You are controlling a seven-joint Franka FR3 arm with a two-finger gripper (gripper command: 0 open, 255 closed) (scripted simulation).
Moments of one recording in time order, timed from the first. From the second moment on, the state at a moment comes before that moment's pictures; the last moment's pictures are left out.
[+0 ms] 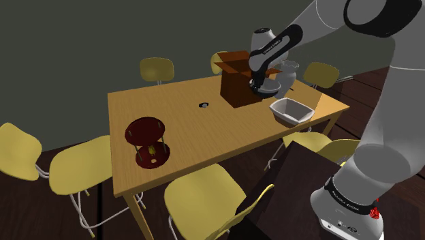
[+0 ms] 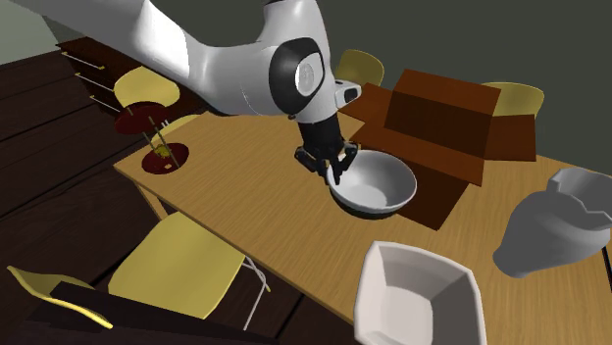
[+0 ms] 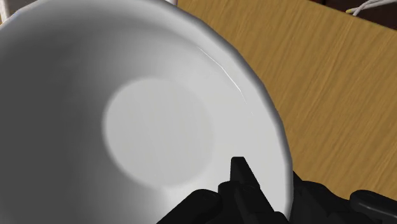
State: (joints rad) arm -0.26 0.29 -0.19 -2.04 -0.27 2.41 -0.25
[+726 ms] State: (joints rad) arm -0.40 0.13 -0.28 -2.26 -0.29 2.52 -0.47
